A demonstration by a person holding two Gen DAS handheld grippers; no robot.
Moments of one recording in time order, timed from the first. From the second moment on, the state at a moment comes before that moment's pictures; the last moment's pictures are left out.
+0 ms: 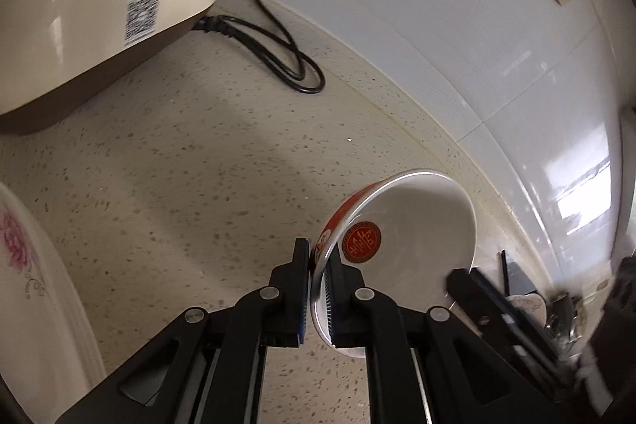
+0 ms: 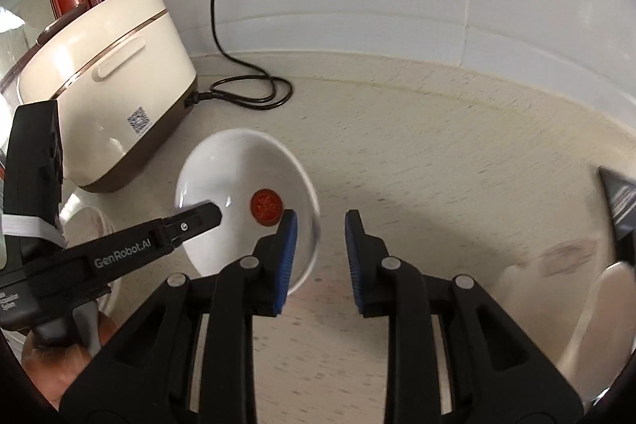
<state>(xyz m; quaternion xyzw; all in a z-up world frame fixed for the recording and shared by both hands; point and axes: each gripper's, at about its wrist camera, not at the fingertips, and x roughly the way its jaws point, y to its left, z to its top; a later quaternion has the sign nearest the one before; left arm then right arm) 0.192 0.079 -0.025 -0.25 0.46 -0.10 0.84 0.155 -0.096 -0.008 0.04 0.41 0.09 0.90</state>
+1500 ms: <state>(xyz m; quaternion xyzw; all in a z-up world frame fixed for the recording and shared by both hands) 0.201 0.100 -0.018 -0.25 0.41 -0.07 0.87 0.164 -0.065 -0.025 0.00 0.36 0.09 0.93</state>
